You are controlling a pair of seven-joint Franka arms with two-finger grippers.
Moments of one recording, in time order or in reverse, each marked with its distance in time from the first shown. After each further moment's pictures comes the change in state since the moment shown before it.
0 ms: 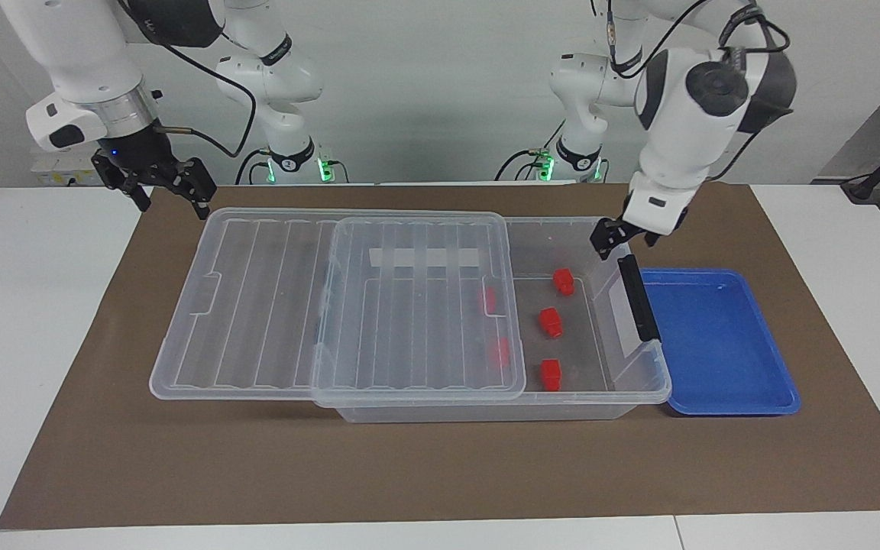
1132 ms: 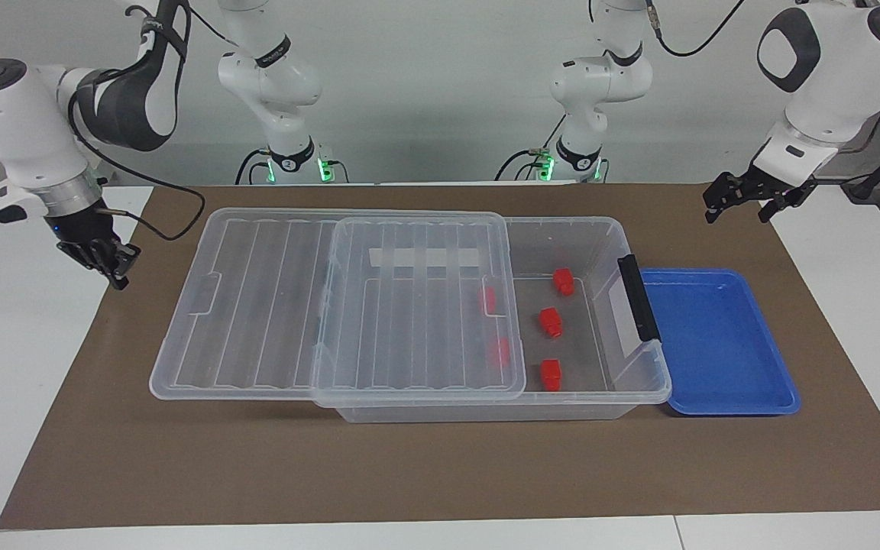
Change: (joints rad) left arm 0.263 -0.081 -0.021 -0.064 0.000 0.033 0.449; right arm -0.213 0.042 -0.005 -0.313 0.025 0.486 -0.152
